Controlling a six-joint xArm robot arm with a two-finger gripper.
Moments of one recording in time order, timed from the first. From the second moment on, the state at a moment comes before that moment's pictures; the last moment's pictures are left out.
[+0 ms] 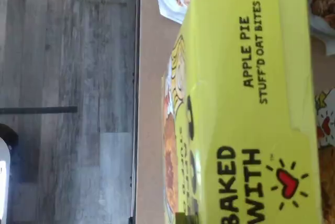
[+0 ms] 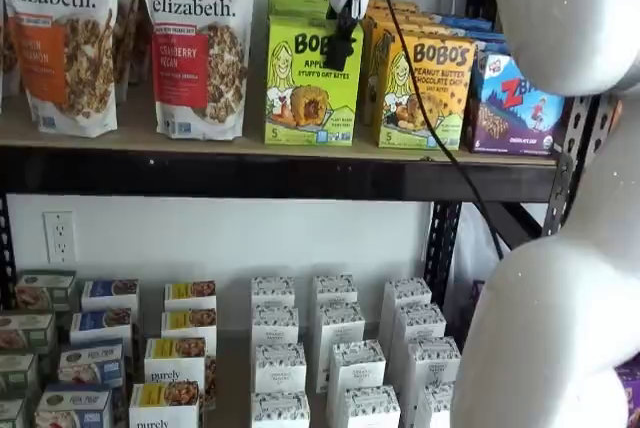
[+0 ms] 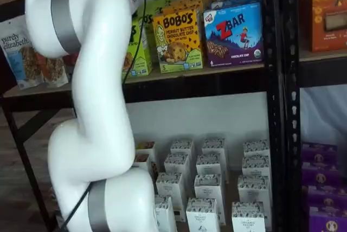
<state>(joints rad) 0.25 -0.04 -1.67 0.13 1.56 -1.29</state>
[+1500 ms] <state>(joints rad) 0.24 -0.07 -1.69 0.16 1.67 -1.30</state>
